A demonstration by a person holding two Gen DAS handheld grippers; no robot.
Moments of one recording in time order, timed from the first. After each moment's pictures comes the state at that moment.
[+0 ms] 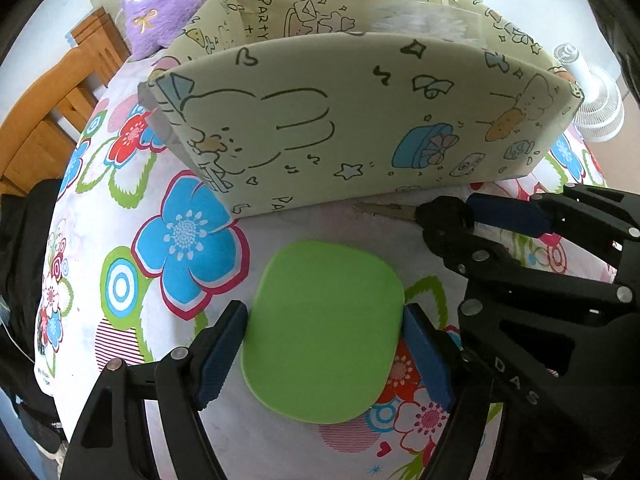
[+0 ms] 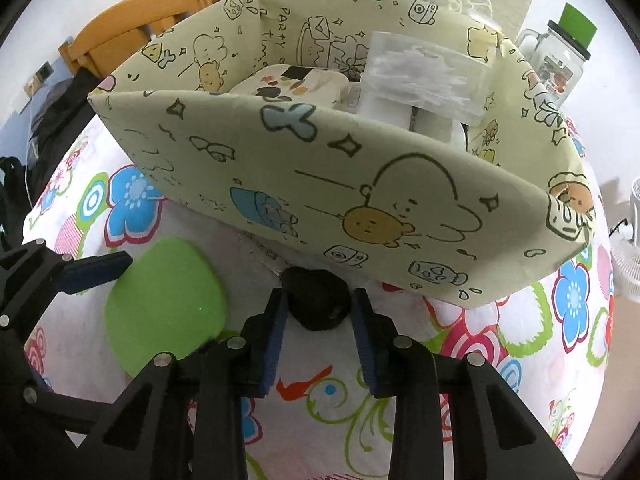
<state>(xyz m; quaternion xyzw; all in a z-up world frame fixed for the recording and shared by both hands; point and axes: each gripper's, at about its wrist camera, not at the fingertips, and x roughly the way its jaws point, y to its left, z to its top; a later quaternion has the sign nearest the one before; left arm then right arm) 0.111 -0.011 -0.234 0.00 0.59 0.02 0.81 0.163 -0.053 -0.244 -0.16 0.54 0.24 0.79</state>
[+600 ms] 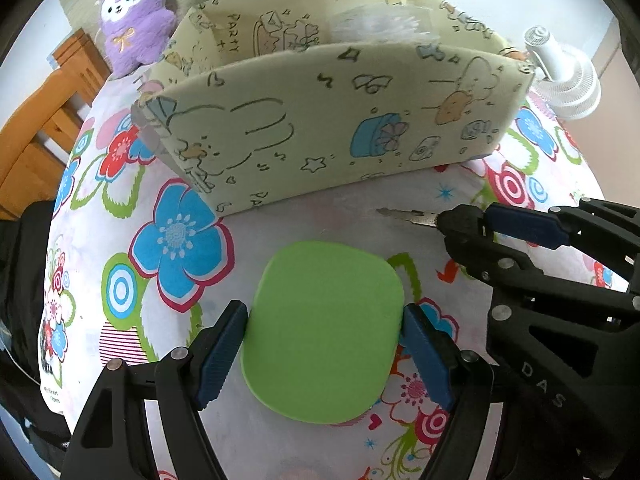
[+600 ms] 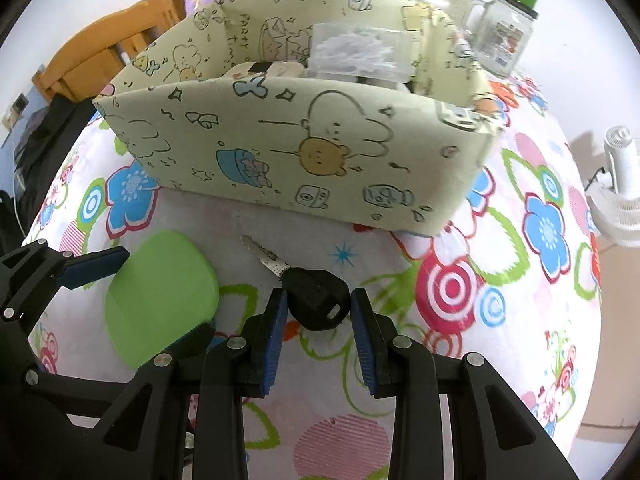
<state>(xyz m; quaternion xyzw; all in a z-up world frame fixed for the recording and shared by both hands) 0.090 -0.030 -0.219 0.02 0.59 -0.02 0.81 0.129 -0.109 -0.230 -0.11 0.55 0.18 0.80</state>
